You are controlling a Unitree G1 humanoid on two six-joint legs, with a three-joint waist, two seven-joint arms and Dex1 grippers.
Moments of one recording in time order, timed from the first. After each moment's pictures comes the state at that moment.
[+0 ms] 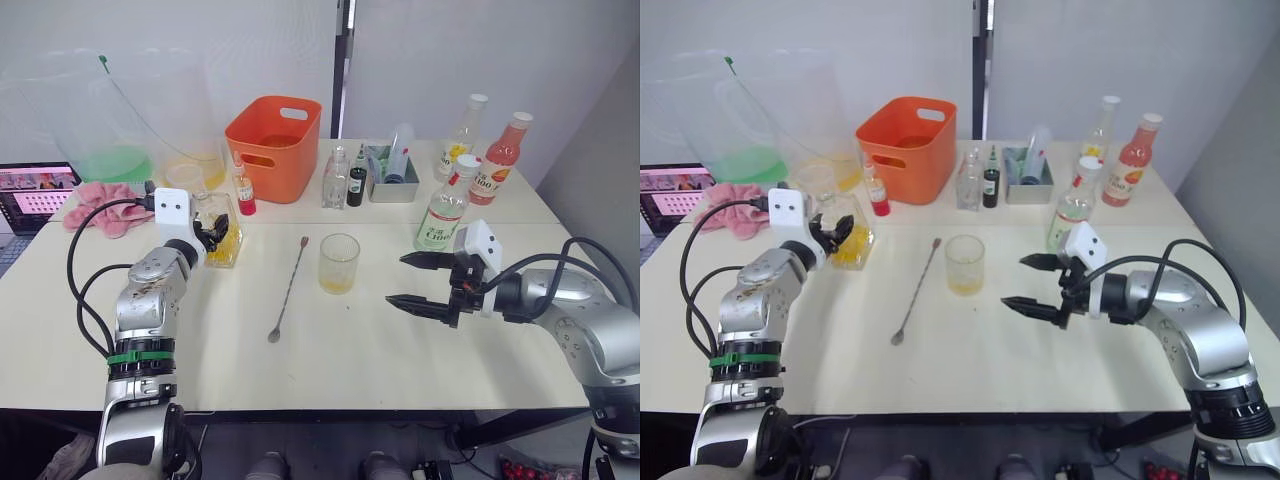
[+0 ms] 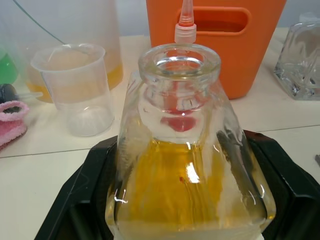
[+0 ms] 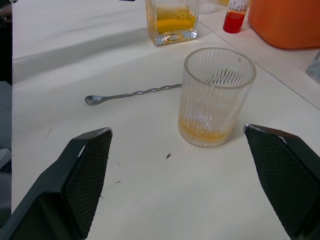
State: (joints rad) left arm -0.68 0.39 0.27 0.21 -0.20 0.51 -0.26; right arm -0.45 -0.80 -0.05 -0.27 0.56 0.61 1.00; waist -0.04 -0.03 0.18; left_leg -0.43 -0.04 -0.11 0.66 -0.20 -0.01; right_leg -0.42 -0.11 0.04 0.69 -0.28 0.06
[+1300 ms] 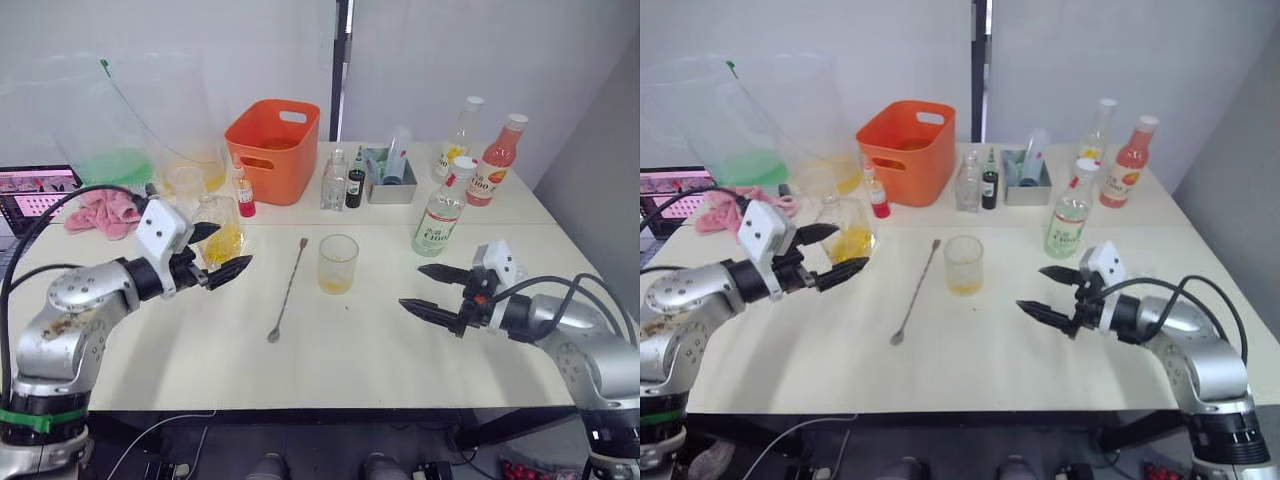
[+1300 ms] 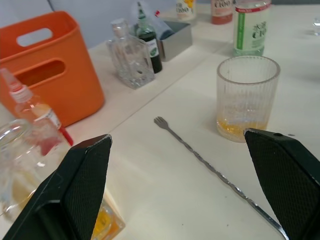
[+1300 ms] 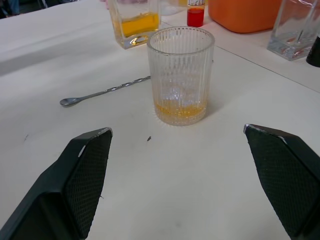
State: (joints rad) left arm -0.30 0.75 0.26 -0.24 -0.45 0.48 -0.78; right arm -0.27 -0.71 -0.16 -0.18 0.56 0.50 0.95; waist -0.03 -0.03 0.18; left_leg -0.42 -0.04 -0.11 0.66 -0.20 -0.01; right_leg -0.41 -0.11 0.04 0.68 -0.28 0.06
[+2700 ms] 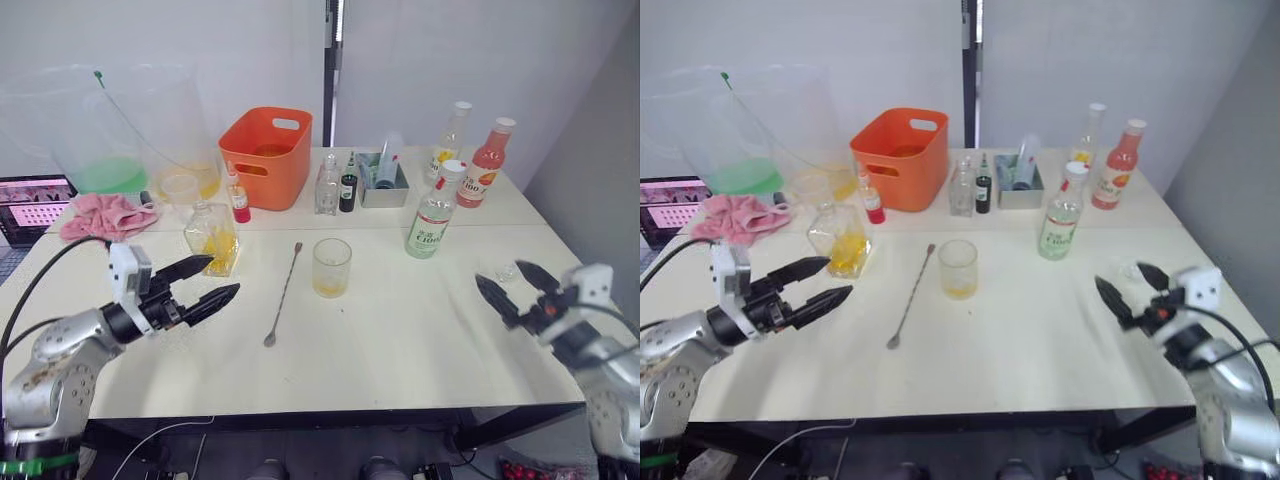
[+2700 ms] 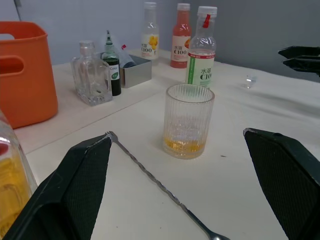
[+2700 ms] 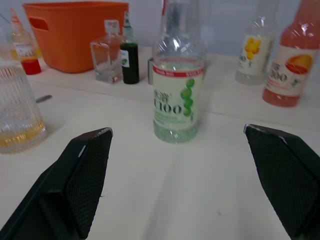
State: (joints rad) left arm -0.09 0.65 0.38 -0.25 -0.71 0.40 -0.93; right arm -0.16 -0.58 -0.41 -0.06 0.51 0.22 0.68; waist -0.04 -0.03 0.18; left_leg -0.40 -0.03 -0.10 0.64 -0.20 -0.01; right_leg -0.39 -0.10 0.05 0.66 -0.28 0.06
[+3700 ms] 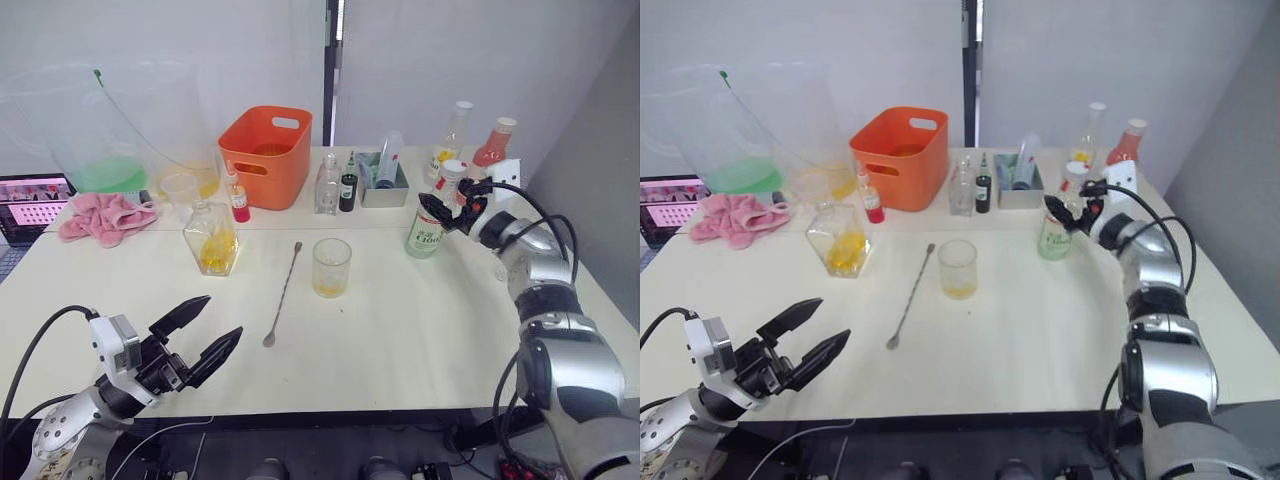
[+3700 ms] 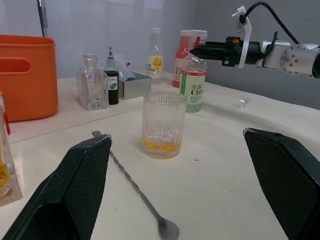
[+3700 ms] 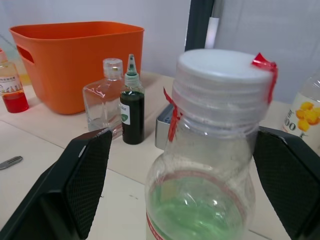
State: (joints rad) left arm 0.27 0.46 0.40 -0.50 -0.73 0.19 -0.86; right arm -1.10 -0.53 -0.19 1.10 0.21 -0.14 0.75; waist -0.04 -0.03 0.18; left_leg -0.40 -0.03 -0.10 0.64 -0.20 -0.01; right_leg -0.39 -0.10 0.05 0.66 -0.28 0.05
